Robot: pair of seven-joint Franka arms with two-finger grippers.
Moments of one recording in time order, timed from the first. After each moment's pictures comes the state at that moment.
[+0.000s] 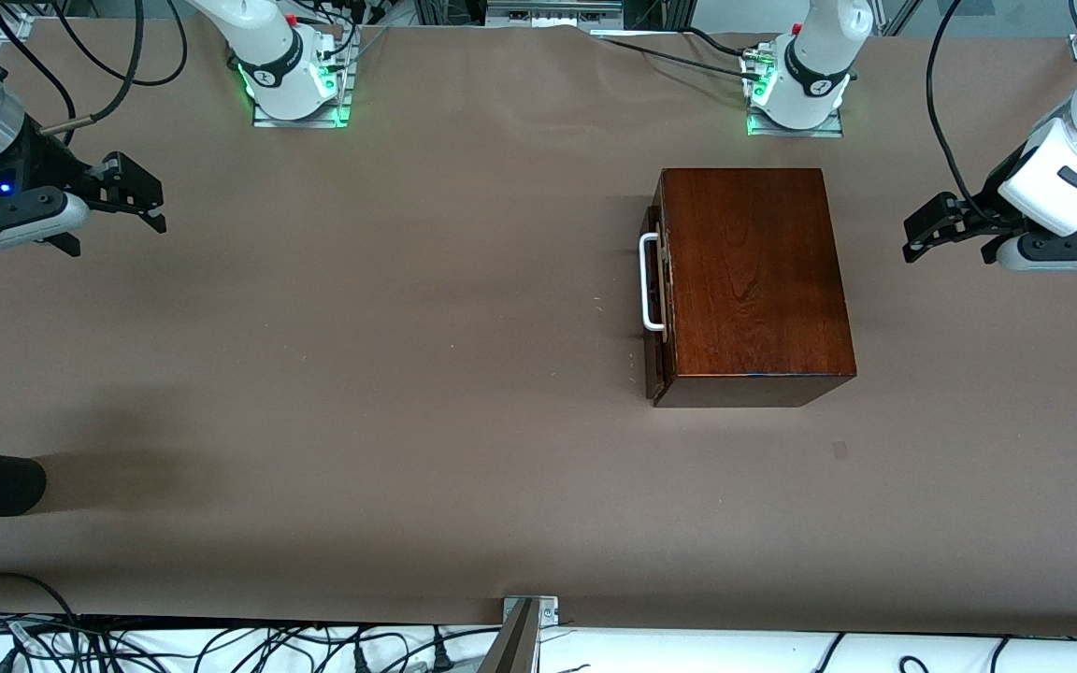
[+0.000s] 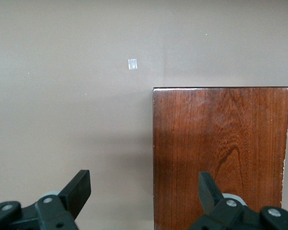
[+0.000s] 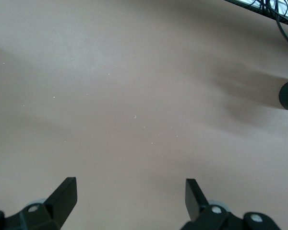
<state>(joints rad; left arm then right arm) -0.04 -0.01 -0.04 -1.67 0.02 1.64 -0.11 0.15 0.01 -0.02 -1.58 0.00 1.65 -0.20</state>
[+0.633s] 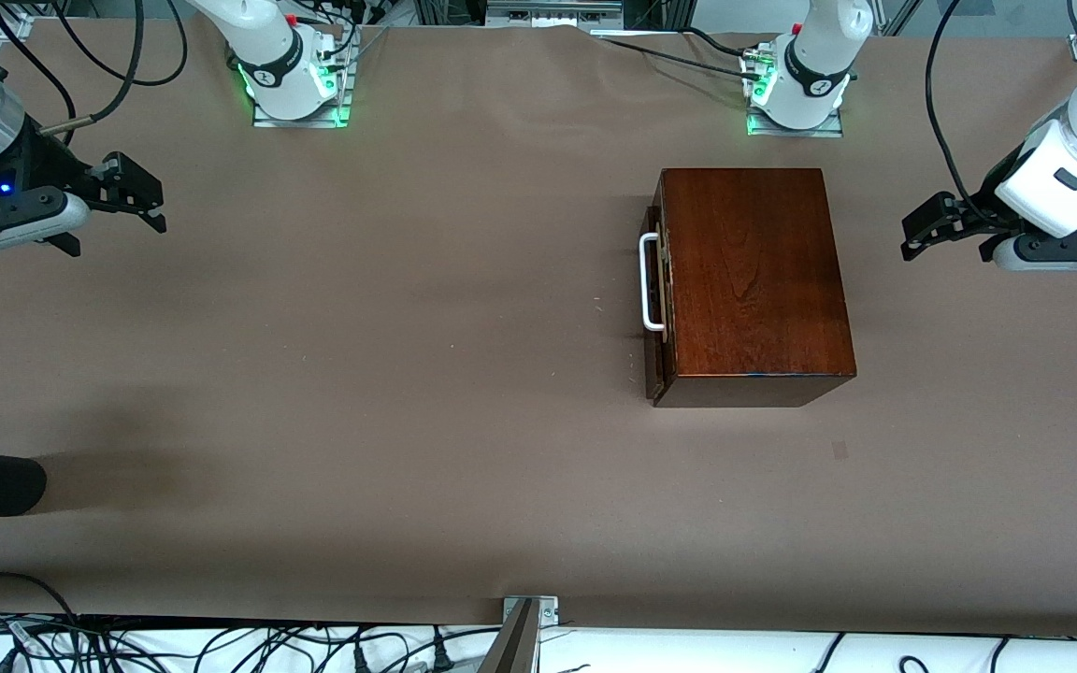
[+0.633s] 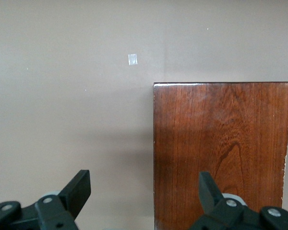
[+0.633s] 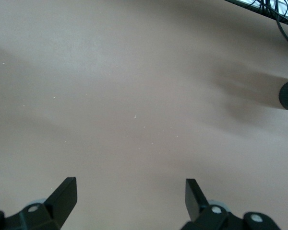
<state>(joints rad) -0.04 0.00 -0.04 -1.67 0.02 1.62 -0.11 0.15 0.01 -0.02 -1.58 0.00 1.65 -0.20</state>
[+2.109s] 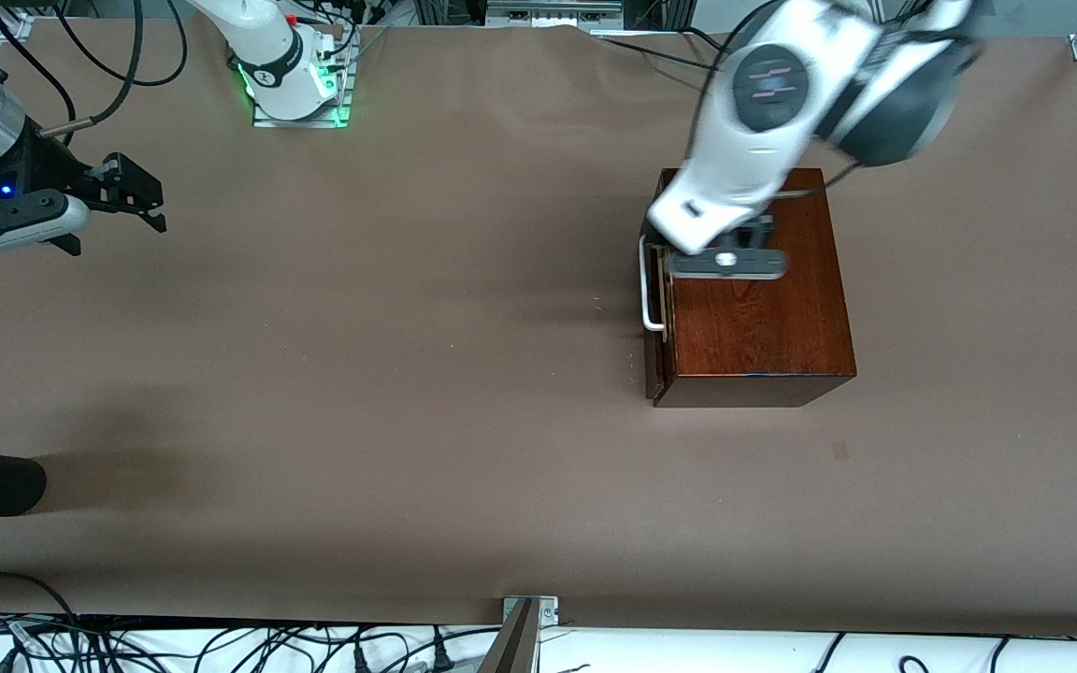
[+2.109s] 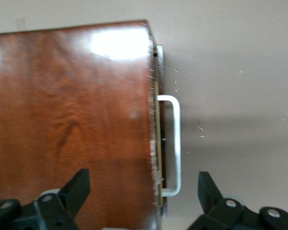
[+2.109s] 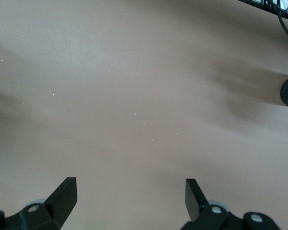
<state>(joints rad) -0.24 0.26 -0.42 -1.67 0.17 1.74 -0.69 0.15 0.02 -0.03 -1.58 0.00 1.64 -0.20</state>
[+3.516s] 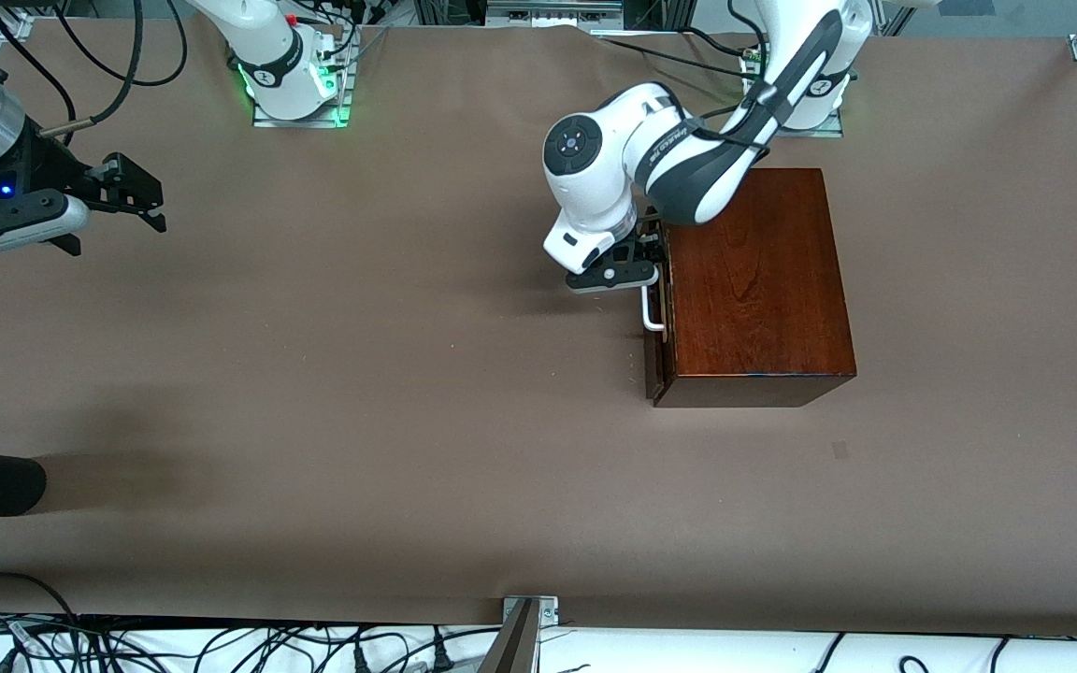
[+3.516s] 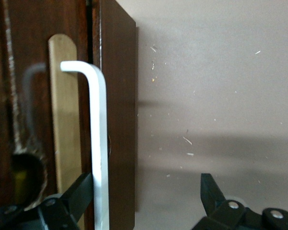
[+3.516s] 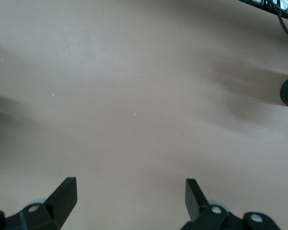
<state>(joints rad) -0.40 0.49 -0.41 -1.74 0.39 1.93 -1.01 0.15 0.02 -0.03 -1.58 0.00 1.64 -0.20</state>
